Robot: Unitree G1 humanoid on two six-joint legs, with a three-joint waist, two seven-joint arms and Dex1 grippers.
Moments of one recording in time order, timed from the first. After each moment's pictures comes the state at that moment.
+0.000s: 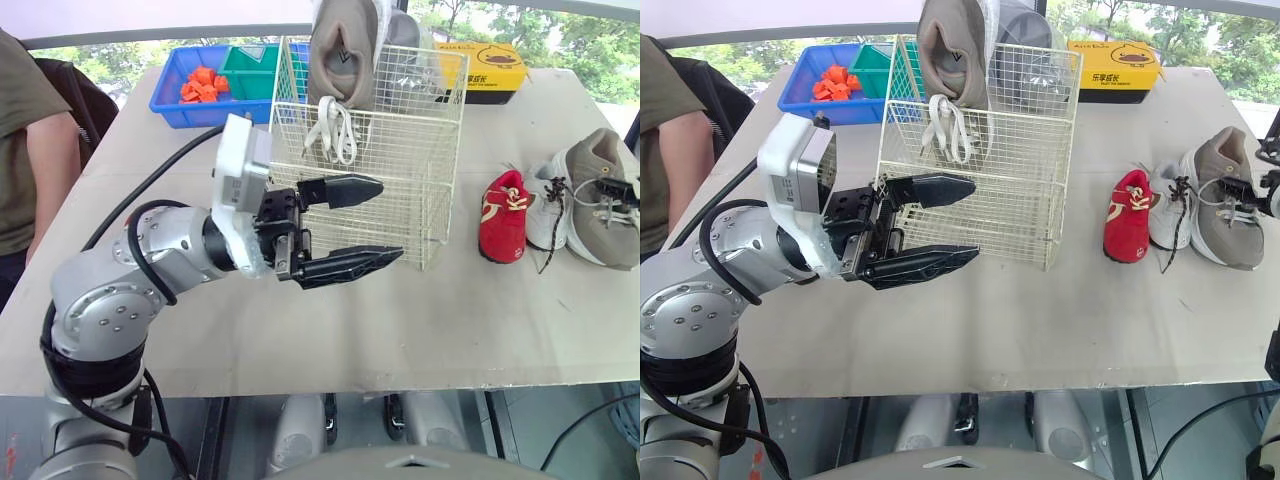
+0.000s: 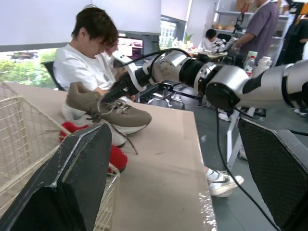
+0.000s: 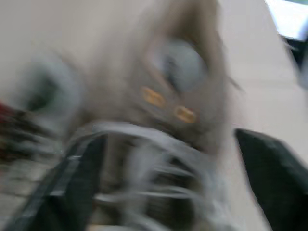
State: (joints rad) left arm -0.46 0.73 0.11 -0.64 -1.22 0.78 -0.67; right arm -0.94 -0.96 -0.12 1.09 0.06 0.46 0.65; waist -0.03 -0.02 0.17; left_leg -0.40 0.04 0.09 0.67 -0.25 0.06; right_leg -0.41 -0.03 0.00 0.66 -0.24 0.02
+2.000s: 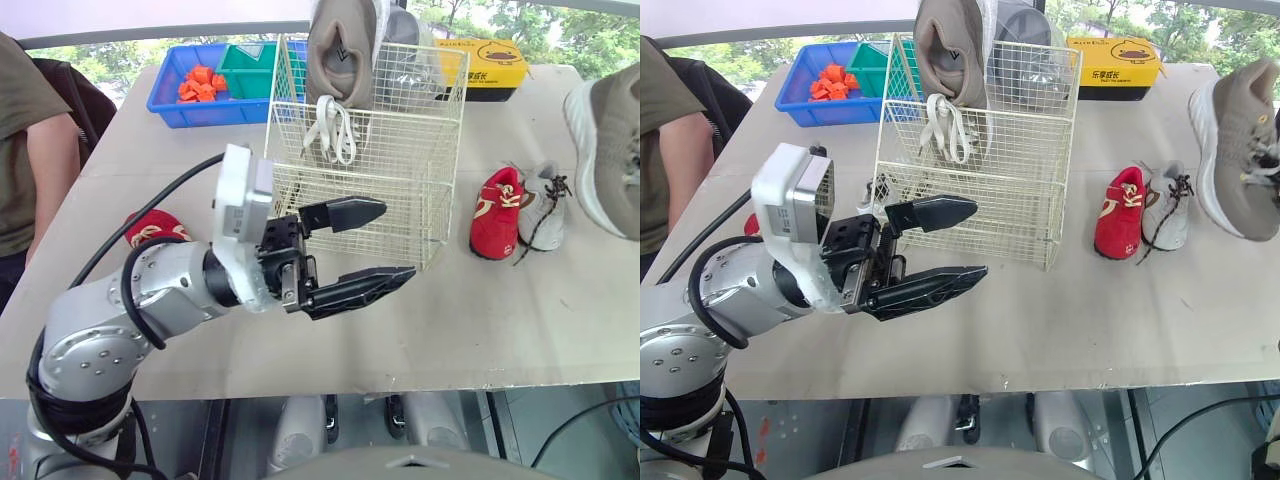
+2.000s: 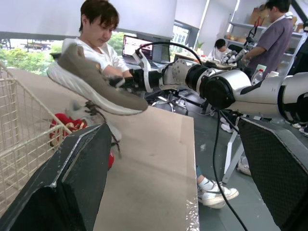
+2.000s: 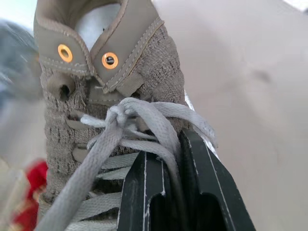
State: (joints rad) left arm -0.35 0.77 0.11 -0.77 -1.40 0.74 -0.44; right arm -0.92 -1.00 -0.54 1.07 0.40 0.59 0.78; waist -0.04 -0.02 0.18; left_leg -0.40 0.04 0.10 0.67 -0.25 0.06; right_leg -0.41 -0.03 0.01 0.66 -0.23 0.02
